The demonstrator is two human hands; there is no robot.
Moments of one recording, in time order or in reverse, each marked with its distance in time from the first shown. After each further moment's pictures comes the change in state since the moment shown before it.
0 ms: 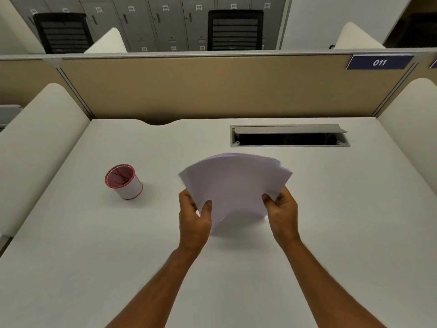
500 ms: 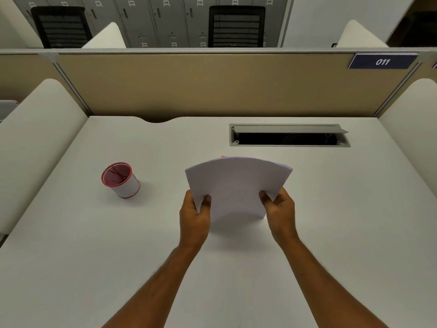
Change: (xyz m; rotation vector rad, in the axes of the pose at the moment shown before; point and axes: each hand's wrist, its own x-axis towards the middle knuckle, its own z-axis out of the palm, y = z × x) left_hand 0.007 -0.004 0.013 -0.028 0.006 -0.063; right_hand 0.015 0.012 -0.001 -0.028 -0.017 0.046
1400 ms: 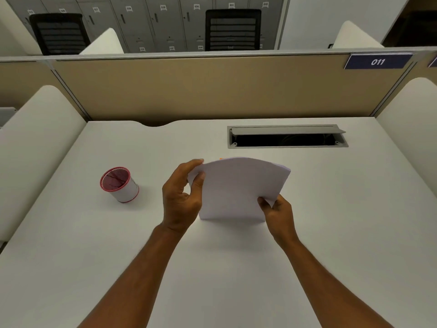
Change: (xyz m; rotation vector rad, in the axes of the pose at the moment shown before) left_hand 0.037 0.059 -0.020 0.170 0.013 0.609; right_hand 0.006 0.017 -0.007 -0.077 -0.049 0.063
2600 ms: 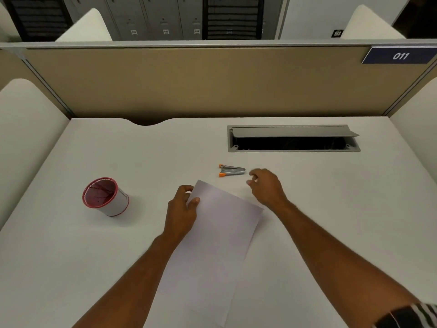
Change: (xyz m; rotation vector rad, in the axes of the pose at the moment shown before) left_hand 0.004 -0.119 0.031 0.224 -0.324 -0.668; right_hand 0.146 -0.005 0.042 -0.798 -0.197 -0.031
